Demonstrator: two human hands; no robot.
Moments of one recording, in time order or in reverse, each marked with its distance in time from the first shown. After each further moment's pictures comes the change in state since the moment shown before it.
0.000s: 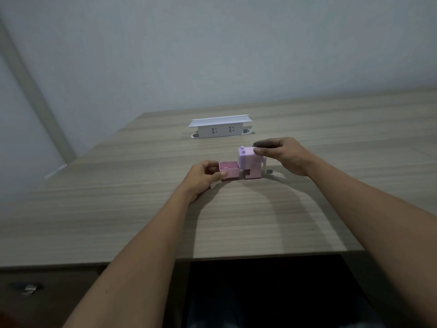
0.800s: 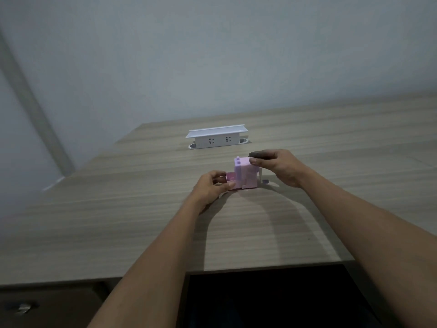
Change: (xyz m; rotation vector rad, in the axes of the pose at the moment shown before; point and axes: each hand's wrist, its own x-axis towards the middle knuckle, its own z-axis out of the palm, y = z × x) left_hand 0.006 0.006 0.026 0.061 -0.004 -0.018; right_hand 0.005 0.010 0.002 0.053 0.023 -0.005
